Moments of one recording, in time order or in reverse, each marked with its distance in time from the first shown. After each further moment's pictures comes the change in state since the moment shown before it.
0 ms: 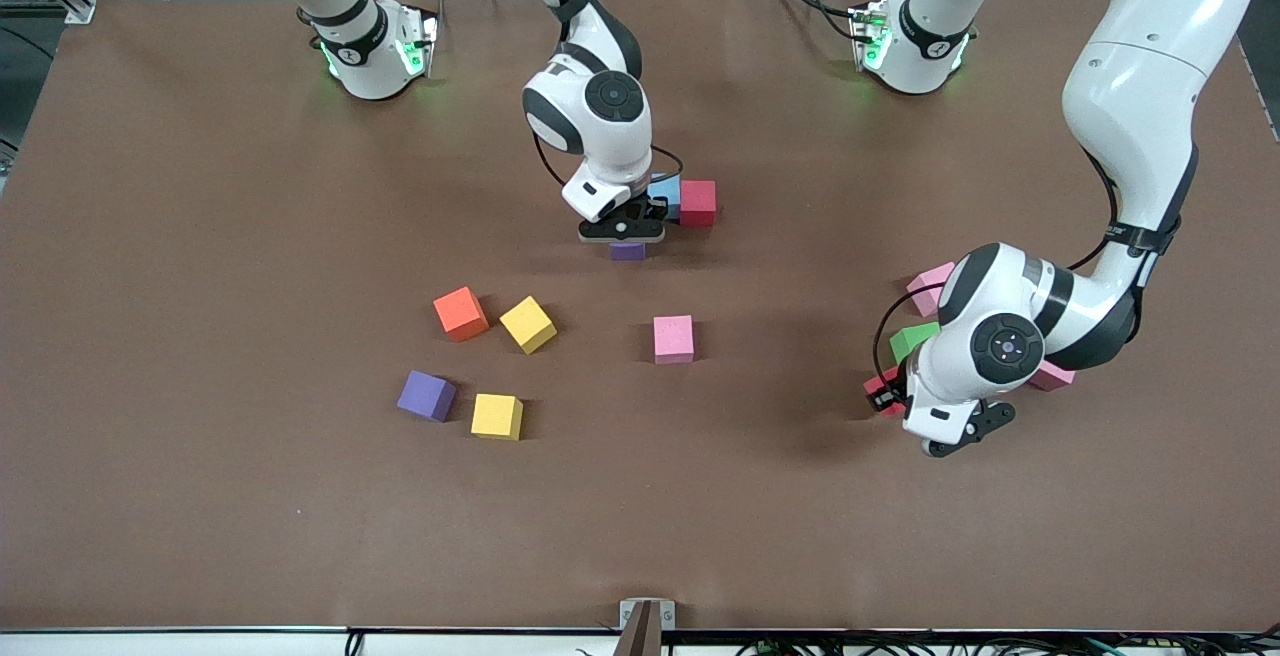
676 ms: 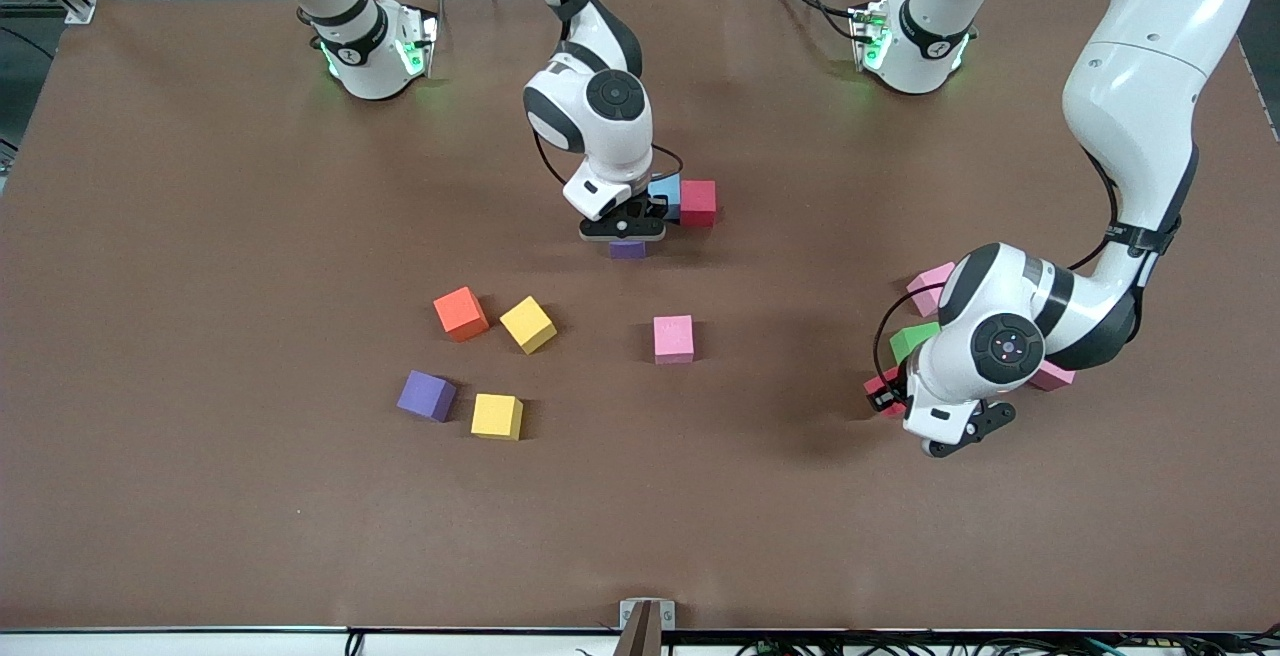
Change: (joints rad) left arm 0.000 0.000 0.000 0.000 0.000 0.000 0.000; right arm 0.004 0.000 0.000 -0.002 0.000 -0.001 0.001
